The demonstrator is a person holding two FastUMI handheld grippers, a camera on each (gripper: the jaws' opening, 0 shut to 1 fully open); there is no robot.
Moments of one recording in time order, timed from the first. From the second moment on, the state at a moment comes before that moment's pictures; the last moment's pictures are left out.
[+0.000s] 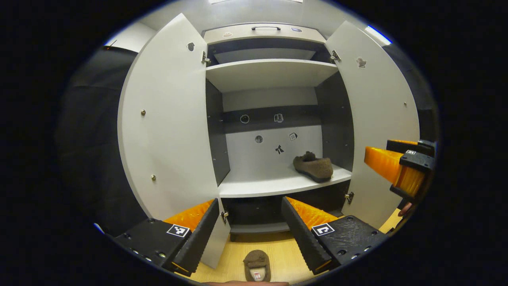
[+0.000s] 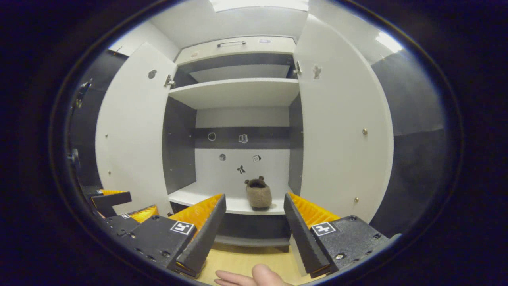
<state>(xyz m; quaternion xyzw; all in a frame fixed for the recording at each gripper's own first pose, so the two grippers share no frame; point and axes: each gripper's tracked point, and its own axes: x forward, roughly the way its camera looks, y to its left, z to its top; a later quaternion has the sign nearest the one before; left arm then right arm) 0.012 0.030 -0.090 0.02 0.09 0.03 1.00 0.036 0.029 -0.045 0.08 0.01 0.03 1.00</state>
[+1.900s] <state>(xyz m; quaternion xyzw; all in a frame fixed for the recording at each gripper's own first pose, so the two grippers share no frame) -0.031 0.048 -0.471 -0.07 0.44 0.07 0.89 -0.015 0.005 -0.111 -0.12 0.15 -0.03 0.98</state>
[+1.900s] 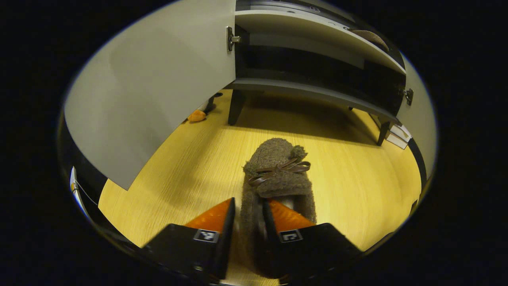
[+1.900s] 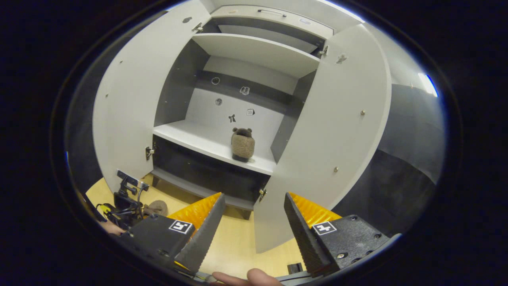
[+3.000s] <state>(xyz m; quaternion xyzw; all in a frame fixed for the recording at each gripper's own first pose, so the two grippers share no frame) 0.067 0.041 -0.103 -0.04 0.23 0.08 0.97 0.020 0.022 -0.086 0.04 0.10 0.02 0.99</state>
